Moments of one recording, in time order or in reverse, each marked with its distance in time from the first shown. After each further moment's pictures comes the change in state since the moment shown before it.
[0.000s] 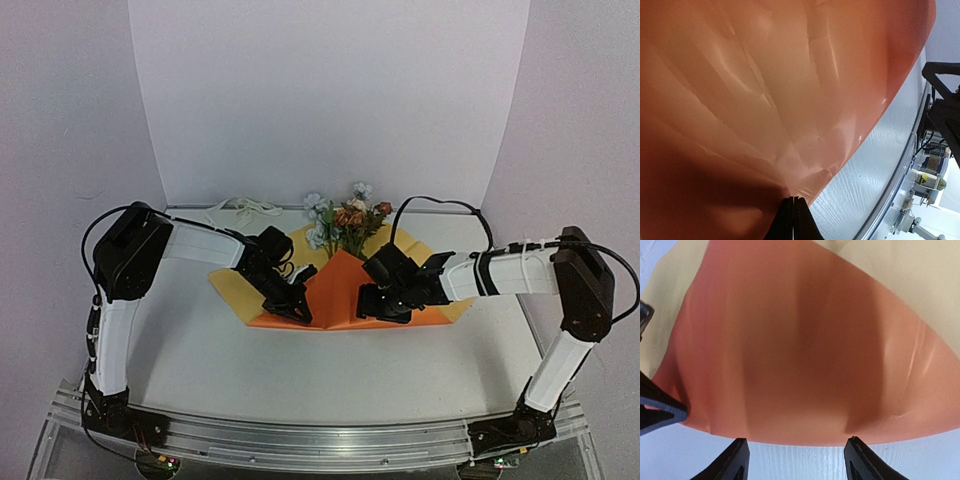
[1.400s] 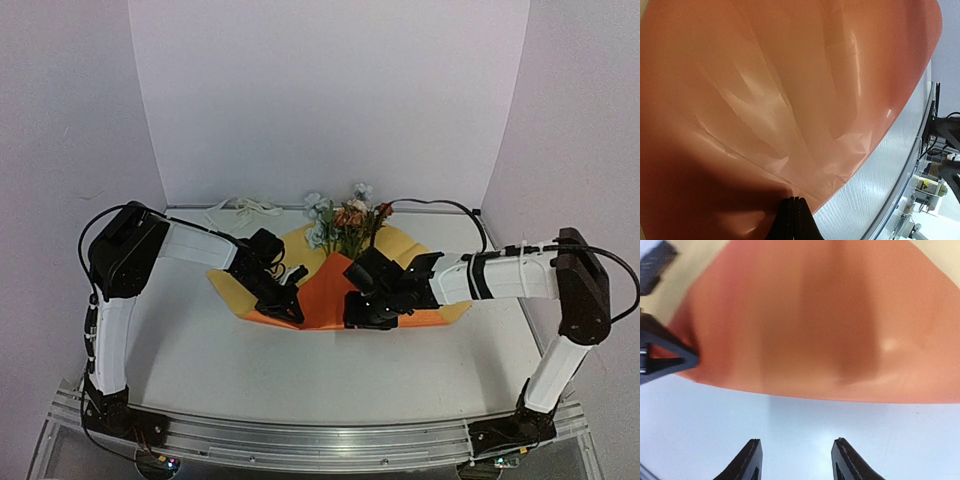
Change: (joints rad) left arm 0.038 -0.018 -0.069 0.045 -0.024 -0.001; right arm 0.102 0.021 0.091 -0.092 -0.031 0.019
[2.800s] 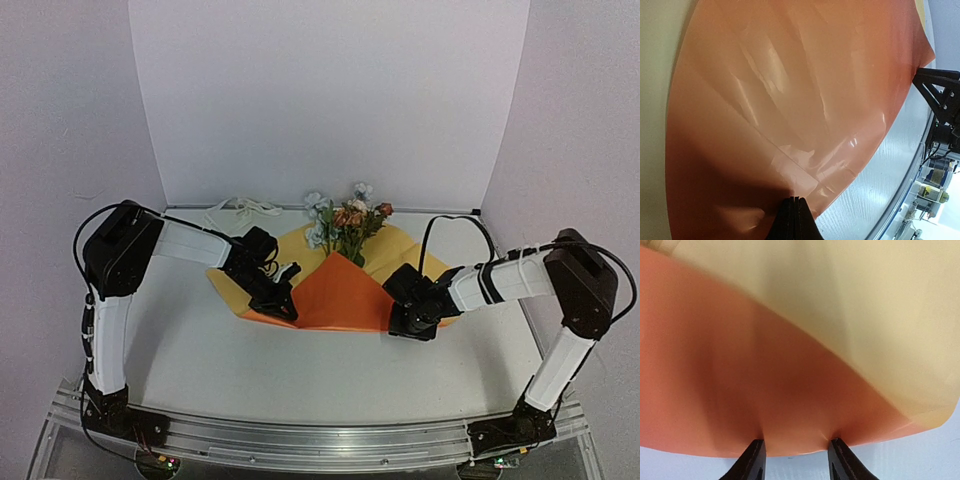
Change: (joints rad) left arm 0.030 -0.026 -0.028 0.002 -0.029 0.001; right arm -0.190 -0.025 -0.270 0.078 0.087 0.066
